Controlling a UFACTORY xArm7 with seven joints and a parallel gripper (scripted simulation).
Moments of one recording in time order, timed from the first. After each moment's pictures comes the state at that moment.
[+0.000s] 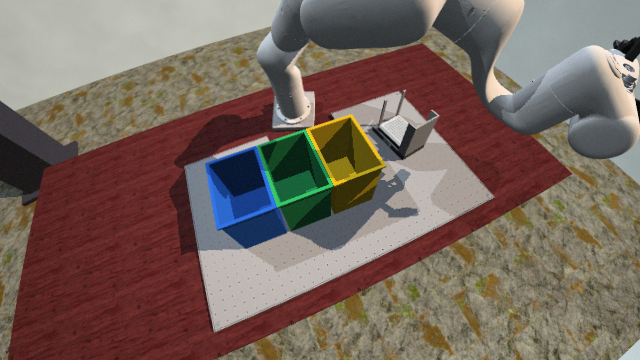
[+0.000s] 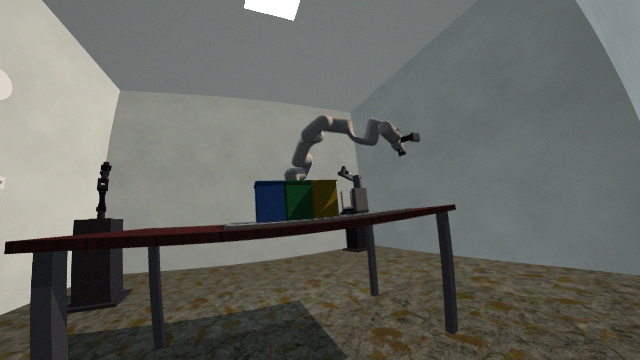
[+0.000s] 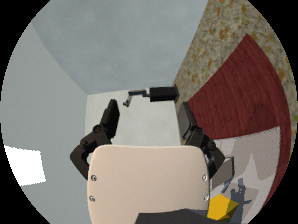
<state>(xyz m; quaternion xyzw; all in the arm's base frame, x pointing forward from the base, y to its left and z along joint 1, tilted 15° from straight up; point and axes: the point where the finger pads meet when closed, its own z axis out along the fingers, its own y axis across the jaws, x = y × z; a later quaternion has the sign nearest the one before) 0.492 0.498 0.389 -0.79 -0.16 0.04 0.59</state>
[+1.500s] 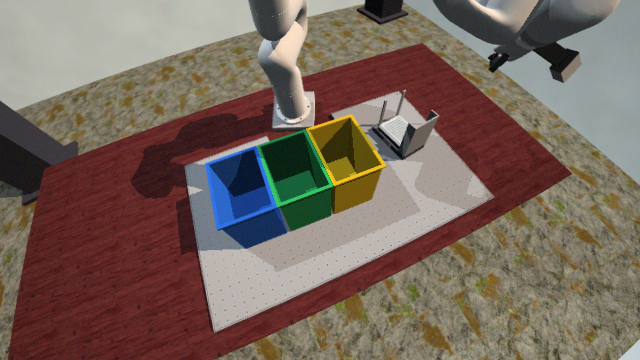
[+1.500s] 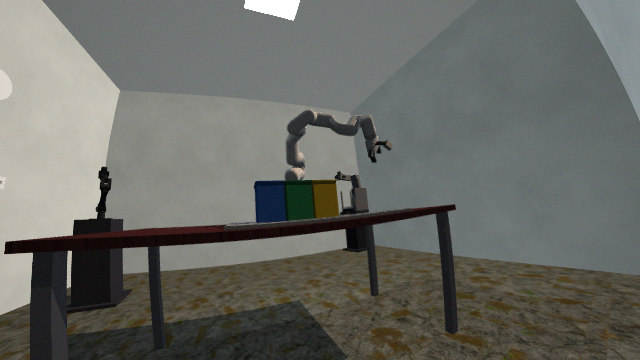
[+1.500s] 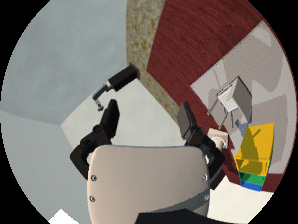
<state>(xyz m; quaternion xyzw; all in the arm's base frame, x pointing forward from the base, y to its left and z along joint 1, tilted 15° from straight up) 0.331 0.438 0.341 -0.94 -0.12 0.10 0.31</state>
